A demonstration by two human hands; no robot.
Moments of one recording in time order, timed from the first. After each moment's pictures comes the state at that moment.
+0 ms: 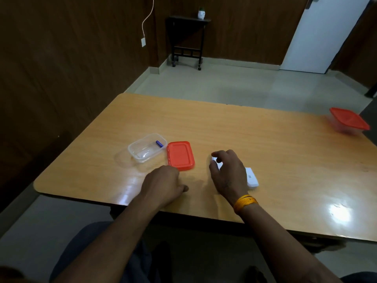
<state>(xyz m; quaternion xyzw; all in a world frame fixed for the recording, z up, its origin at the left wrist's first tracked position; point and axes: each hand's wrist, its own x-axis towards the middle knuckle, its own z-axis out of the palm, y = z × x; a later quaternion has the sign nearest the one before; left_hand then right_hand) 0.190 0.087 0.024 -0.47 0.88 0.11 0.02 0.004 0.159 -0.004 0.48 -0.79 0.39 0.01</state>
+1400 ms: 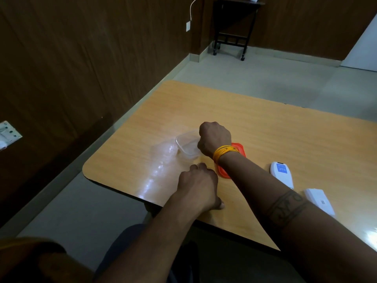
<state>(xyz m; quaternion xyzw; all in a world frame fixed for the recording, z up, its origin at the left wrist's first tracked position) 0.220 0.049 0.030 -0.45 0.87 0.13 0.12 0.114 -0.040 0.031 0.64 -0.76 0.07 0.00</state>
